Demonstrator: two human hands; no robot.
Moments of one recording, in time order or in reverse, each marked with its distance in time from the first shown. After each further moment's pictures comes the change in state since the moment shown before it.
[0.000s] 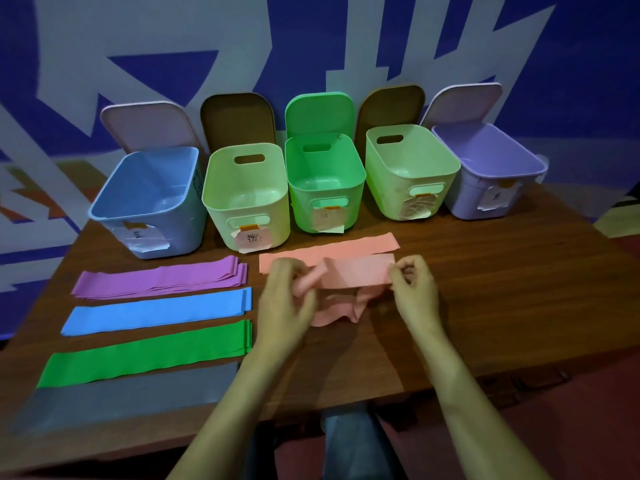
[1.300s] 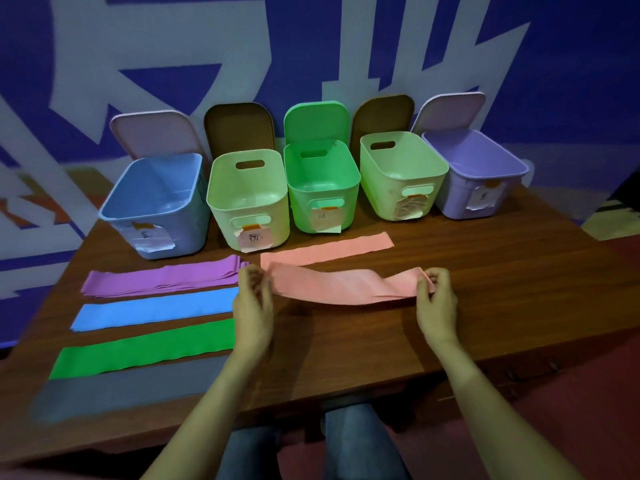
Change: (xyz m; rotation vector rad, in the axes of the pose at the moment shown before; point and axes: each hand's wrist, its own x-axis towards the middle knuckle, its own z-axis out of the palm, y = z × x) left_hand -0.020 -0.034 -0.016 -0.076 0.185 -0.366; right_hand -0.012 0.051 -0.031 -0.095 0.114 -0.067
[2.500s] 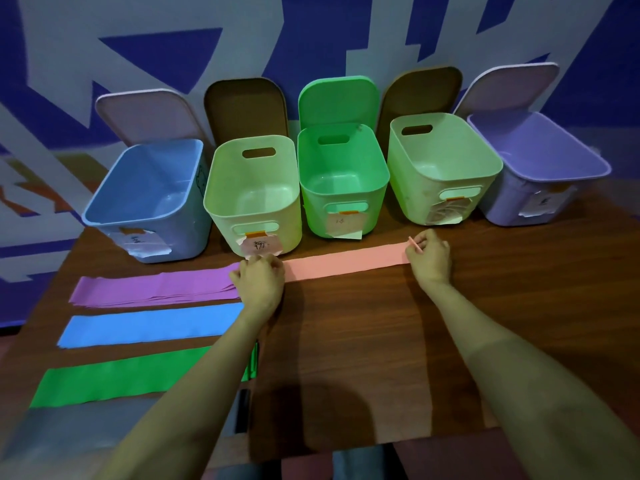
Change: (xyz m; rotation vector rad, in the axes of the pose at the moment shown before) left_hand 0.119 -0.060 0.057 0.795 -0.174 -0.174; right_hand 0.142 0.004 0.105 -0.253 -0.117 0.016
